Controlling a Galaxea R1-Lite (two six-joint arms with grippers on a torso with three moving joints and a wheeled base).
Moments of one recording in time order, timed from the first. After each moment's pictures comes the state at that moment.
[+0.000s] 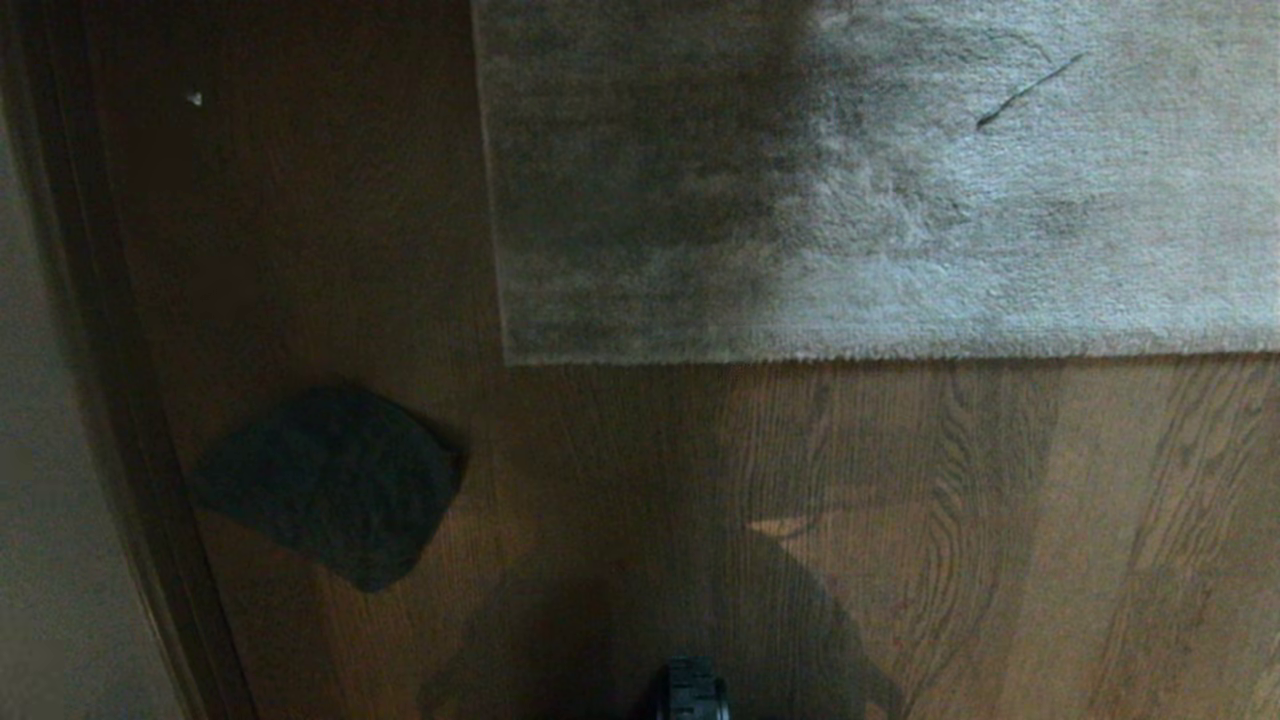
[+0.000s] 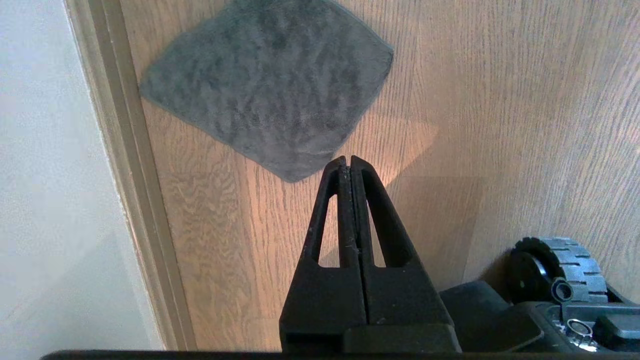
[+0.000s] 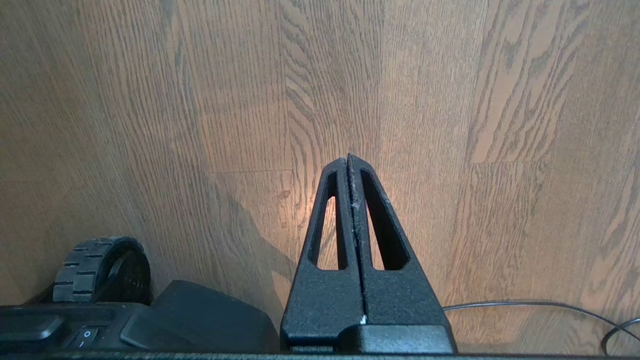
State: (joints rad) left arm 0.00 0.00 0.00 0.00 0.00 -0.03; right arm 0.00 0.00 0.00 0.00 -0.04 0.01
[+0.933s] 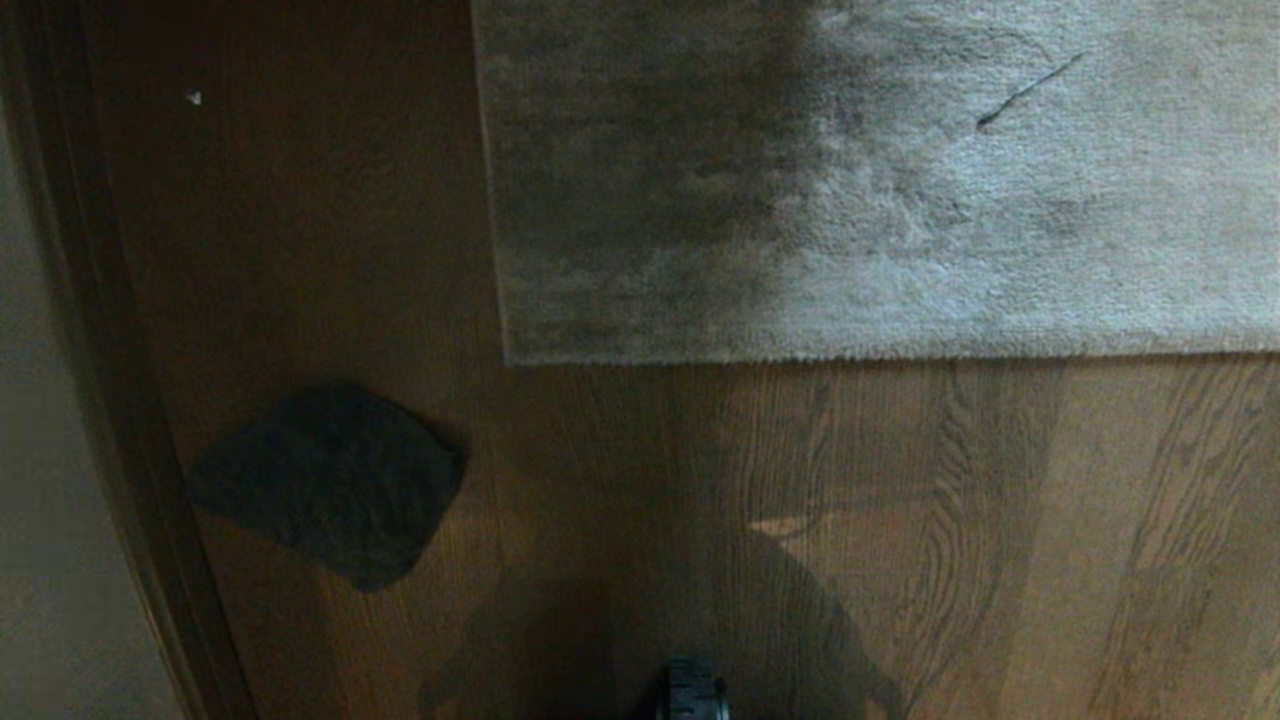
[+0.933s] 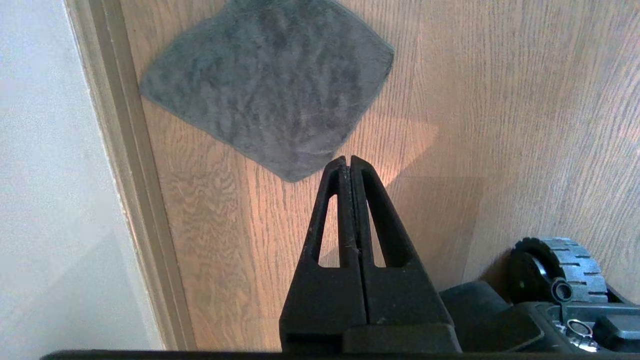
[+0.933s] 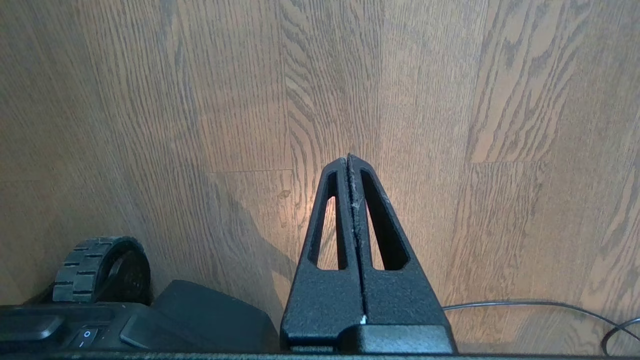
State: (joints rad) left arm 0.00 0.00 0.00 0.00 0.00 -0.03; right arm 0.00 0.00 0.00 0.00 -0.04 0.01
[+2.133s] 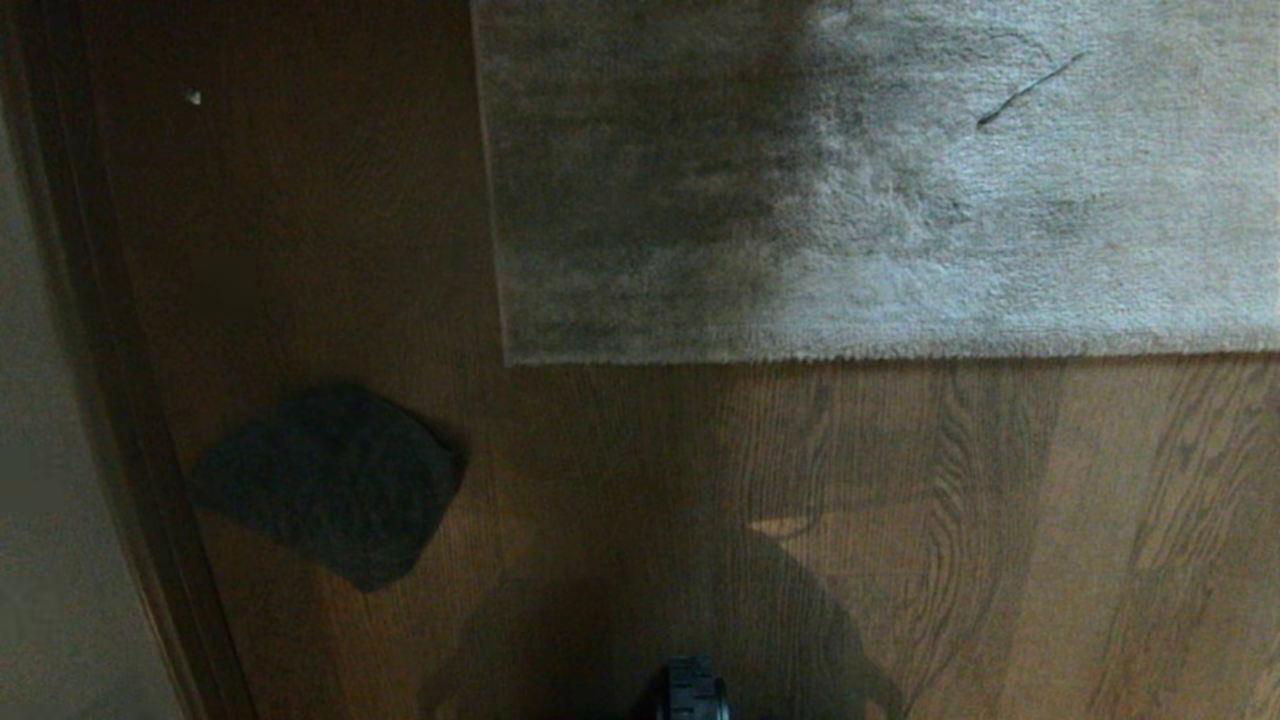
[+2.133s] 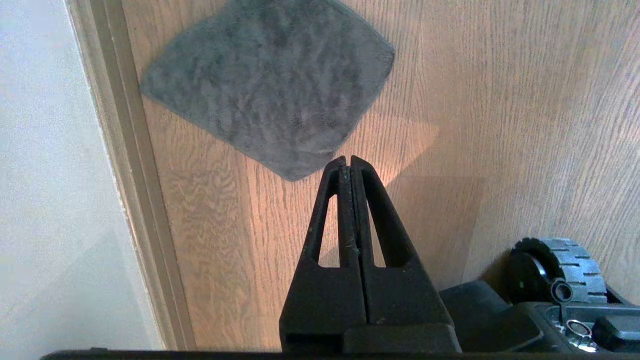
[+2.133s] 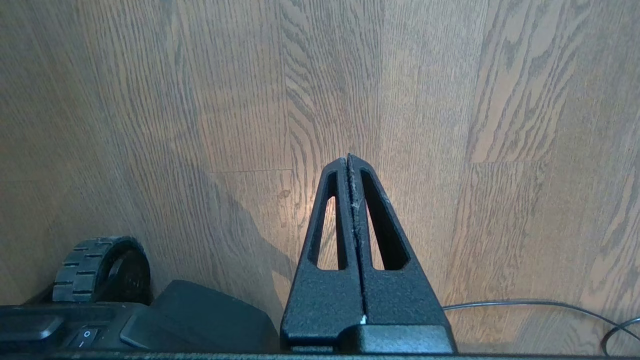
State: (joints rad) left arm 0.00 0.00 0.00 0.00 0.00 -0.04; right arm 0.00 0.00 0.00 0.00 -0.04 0.01
